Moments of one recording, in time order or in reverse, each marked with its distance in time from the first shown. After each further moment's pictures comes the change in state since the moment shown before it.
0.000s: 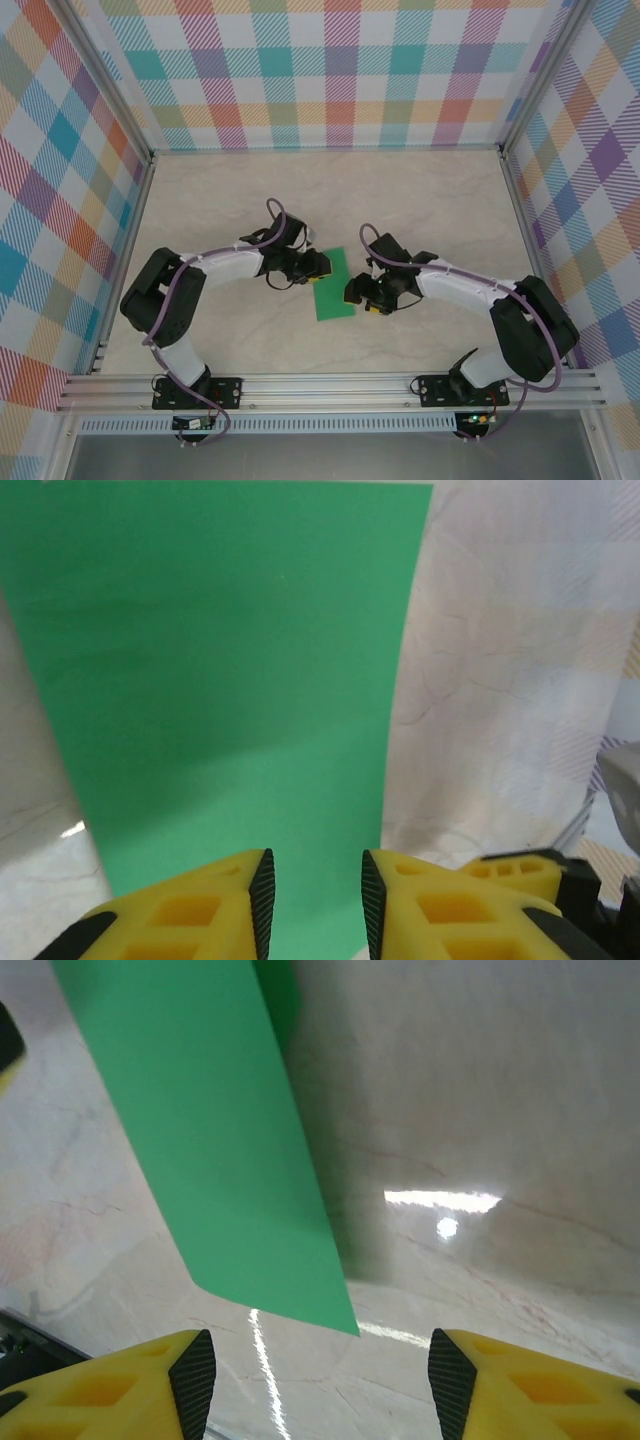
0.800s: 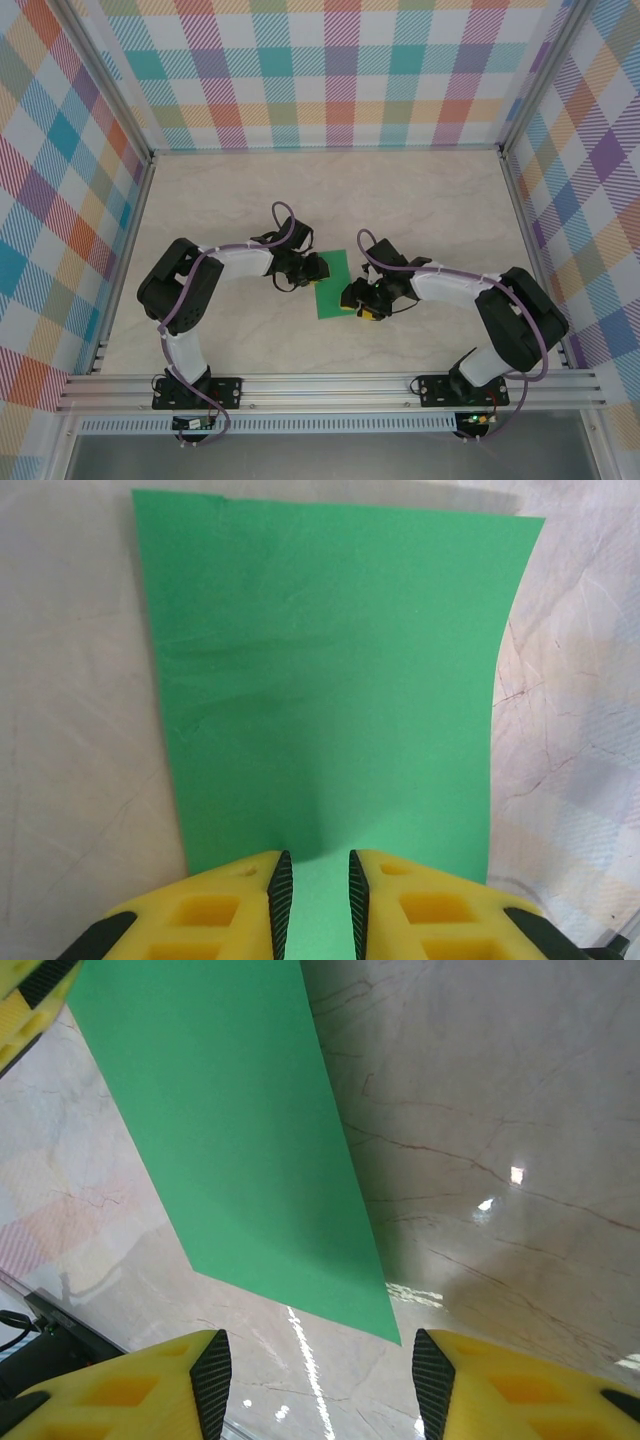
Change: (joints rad) left arm -0.006 0.105 0.024 0.008 -0.104 -0.008; right arm 0.000 0.074 -0.040 0.124 -0.086 0.039
